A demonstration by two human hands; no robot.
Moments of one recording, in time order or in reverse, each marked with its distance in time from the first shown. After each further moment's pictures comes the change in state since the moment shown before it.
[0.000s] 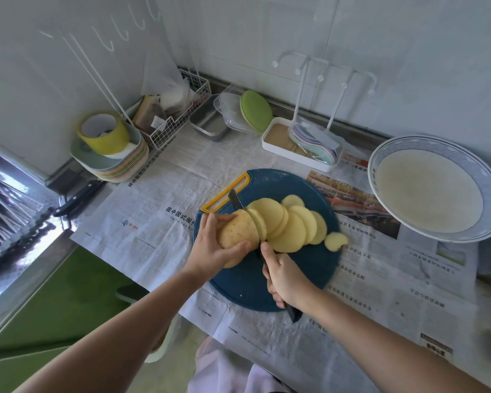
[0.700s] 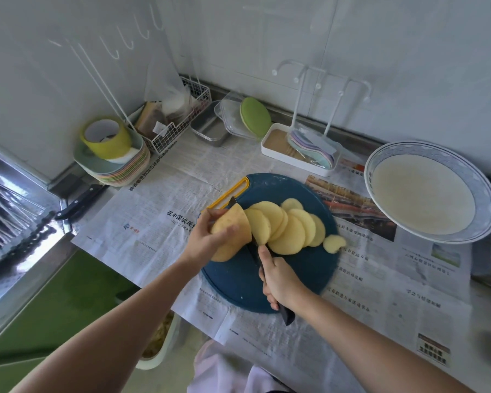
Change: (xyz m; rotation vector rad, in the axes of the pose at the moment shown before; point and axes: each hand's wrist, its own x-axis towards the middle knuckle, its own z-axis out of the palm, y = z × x) left_hand 0.016 -0.001 -0.012 -0.362 0.007 -0.224; right_hand 0.005 0.001 0.012 0.053 0.037 0.068
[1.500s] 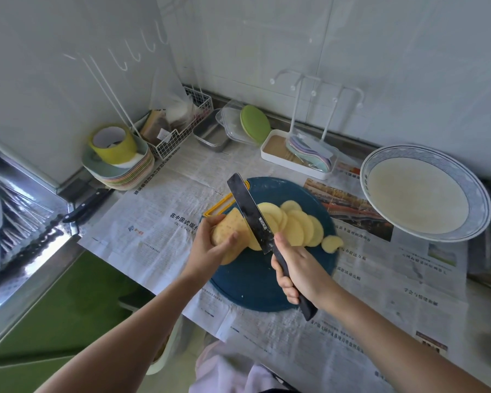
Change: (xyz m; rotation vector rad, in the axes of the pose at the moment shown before) left_hand -0.022 -0.007 0.008 0.058 0.070 0.136; right_hand -0.049 -0.021 -0.036 0.117 -0.110 -0.234
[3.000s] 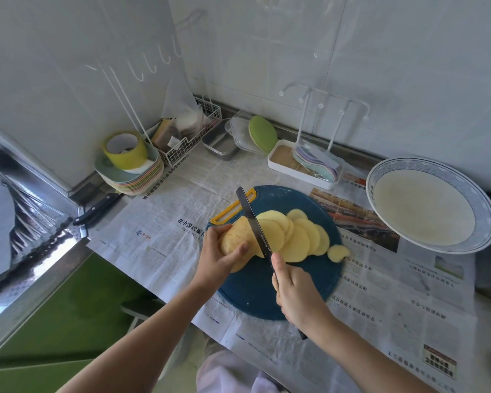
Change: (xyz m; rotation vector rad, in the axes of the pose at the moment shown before) left_hand -0.005 -0.008 0.001 0.064 0.026 0.024; right_hand -0.004 0.020 0.031 -0.276 0.246 -0.161
